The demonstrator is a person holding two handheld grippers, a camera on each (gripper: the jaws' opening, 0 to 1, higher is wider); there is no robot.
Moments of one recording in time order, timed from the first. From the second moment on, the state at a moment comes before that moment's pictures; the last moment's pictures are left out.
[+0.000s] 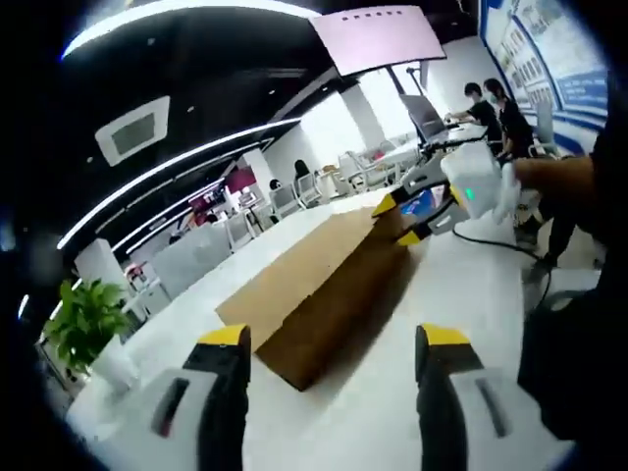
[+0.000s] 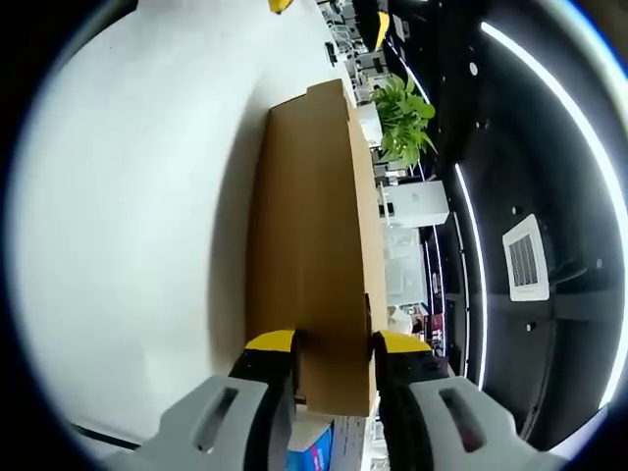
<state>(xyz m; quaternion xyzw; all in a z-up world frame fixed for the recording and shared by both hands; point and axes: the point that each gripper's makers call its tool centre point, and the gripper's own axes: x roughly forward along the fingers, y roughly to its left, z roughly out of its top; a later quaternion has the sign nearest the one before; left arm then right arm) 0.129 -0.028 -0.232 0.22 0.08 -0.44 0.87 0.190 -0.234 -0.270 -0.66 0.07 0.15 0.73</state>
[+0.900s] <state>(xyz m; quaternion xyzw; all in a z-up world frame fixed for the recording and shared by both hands) 0.047 0.029 -0.258 0.07 0.20 -0.42 0.88 0.181 -0.230 -0.269 -0.65 0.08 0.14 0.75</state>
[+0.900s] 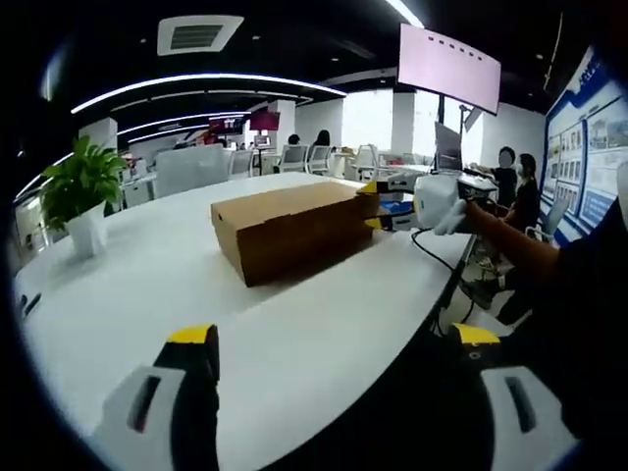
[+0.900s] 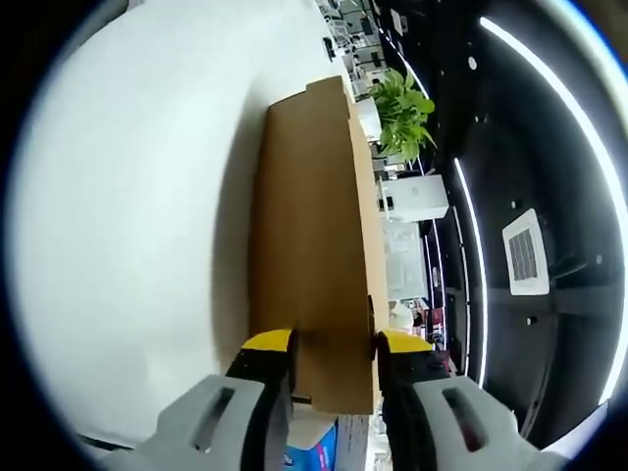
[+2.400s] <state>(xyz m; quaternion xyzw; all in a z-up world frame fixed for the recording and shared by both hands) 0.023 0.053 -0.211 0.08 0.15 -0.38 0.91 -0.013 -0.295 -0.248 -0.13 0.19 0.10 0.97</state>
